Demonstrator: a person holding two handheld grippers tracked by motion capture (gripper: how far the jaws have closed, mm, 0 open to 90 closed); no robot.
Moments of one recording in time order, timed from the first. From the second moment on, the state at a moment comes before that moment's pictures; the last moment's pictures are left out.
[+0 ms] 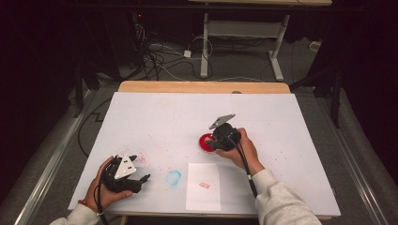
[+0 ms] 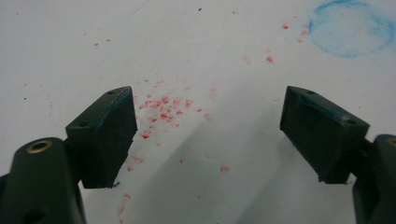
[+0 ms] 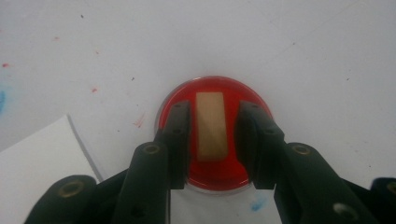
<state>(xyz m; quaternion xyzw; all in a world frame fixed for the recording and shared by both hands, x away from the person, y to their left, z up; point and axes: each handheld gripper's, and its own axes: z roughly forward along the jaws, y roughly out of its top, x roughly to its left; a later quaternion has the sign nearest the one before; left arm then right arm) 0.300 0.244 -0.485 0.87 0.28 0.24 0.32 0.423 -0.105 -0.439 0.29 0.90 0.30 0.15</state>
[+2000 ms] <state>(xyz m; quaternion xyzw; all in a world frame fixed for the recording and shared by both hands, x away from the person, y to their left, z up) 0.299 0.244 -0.483 0.87 0.29 0.24 0.32 0.343 -0.148 -0.385 0.25 0.80 0.44 0.33</state>
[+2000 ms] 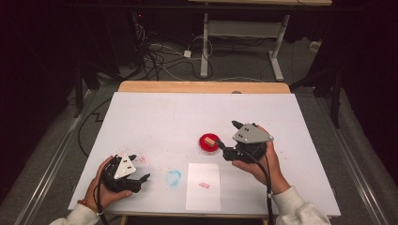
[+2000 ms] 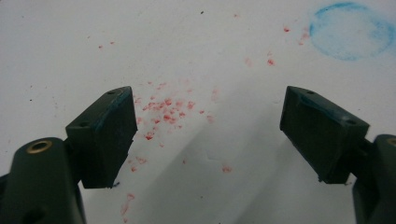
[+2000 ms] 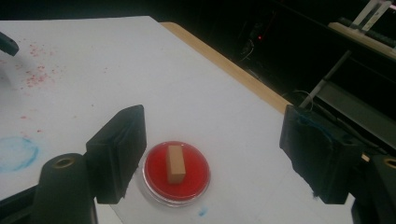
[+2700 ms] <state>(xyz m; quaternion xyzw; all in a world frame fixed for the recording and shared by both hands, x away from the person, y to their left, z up) 0.298 0.244 -0.482 0.87 0.29 0.24 0.32 0.317 -0.175 -0.384 0.24 0.79 0.43 0.36</state>
